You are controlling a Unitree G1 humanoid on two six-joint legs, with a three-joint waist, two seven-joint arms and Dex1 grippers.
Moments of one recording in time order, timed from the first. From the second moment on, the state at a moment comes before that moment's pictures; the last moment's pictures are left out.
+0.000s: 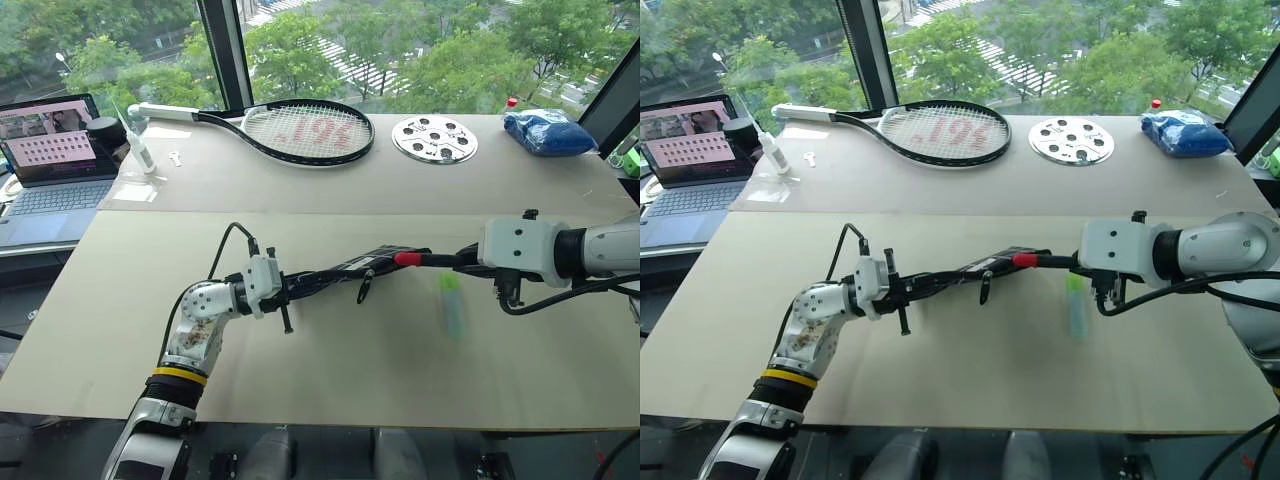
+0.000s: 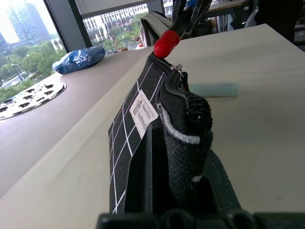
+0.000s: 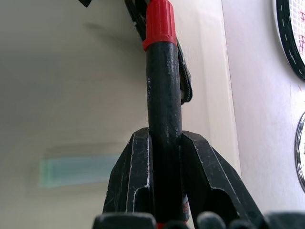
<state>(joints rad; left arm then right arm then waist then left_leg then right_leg) -0.41 0.35 -0.14 0.26 -0.29 -0.31 -1.13 -0.42 -1.18 0.03 -0.35 0.08 0.35 1.15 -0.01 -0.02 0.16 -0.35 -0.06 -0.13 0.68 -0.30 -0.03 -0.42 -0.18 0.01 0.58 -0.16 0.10</state>
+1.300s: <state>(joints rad) -0.42 0.35 -0.14 0.30 -0.29 -0.34 -1.15 -0.61 -0.76 0.45 -0.12 -0.52 -0.06 0.80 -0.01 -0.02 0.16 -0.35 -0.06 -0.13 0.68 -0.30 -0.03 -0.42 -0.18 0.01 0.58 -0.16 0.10</state>
